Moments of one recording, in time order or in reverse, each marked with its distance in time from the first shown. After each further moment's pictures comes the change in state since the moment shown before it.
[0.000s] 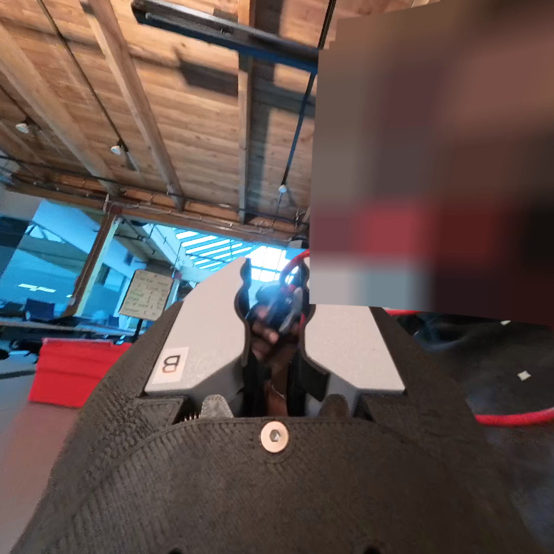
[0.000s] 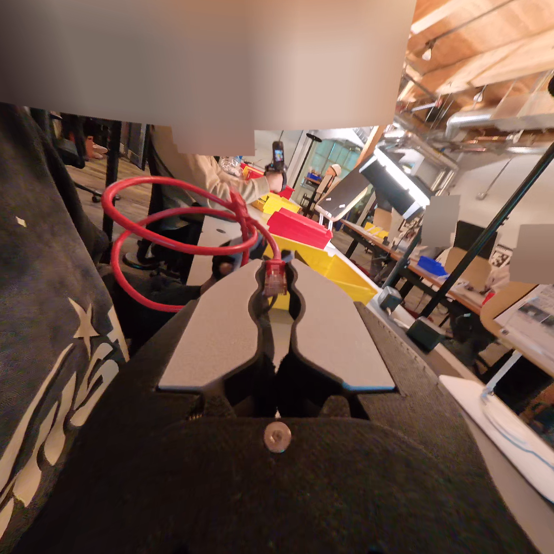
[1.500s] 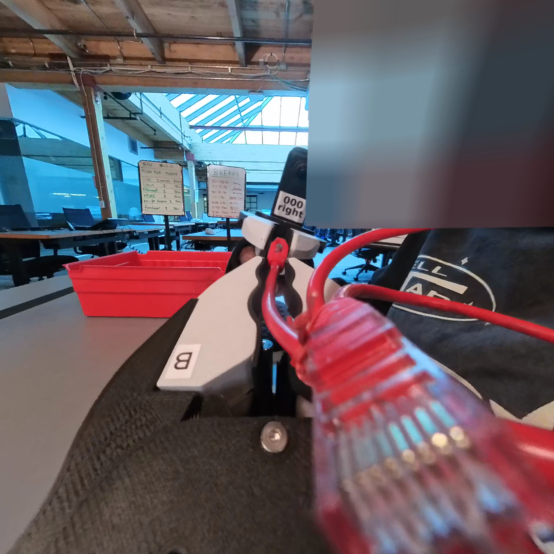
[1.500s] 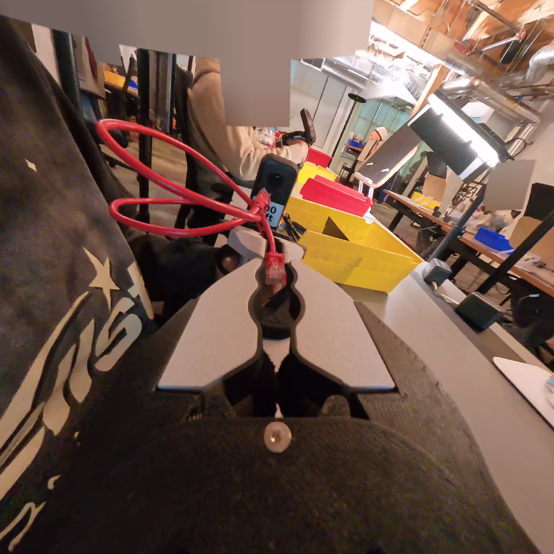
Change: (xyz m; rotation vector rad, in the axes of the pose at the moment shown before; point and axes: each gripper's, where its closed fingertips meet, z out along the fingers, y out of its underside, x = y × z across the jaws) left arm -0.003 0.086 0.019 -0.532 -0.026 0.187; right arm -0.009 0.043 -0.001 -0.093 -0.135 0.075
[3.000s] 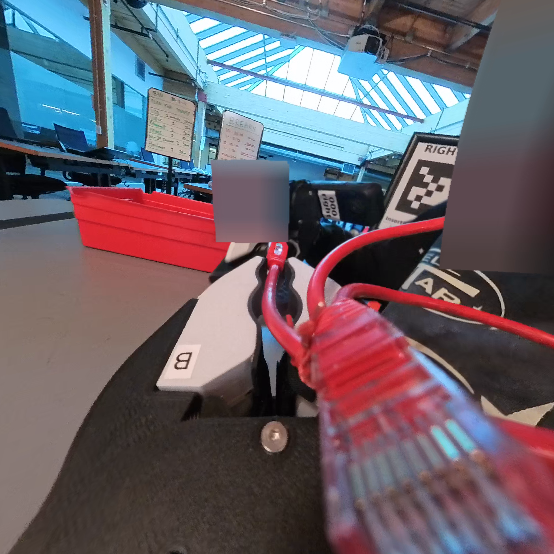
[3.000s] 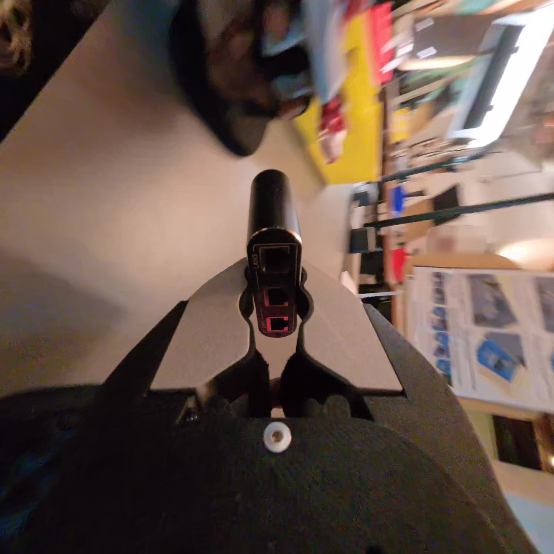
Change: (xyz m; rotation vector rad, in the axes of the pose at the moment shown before) left arm -0.024 0.024 -0.014 -0.123 -0.073 -0.189; right arm 0.032 0.088 -0.052 -0.639 0.025 -0.763
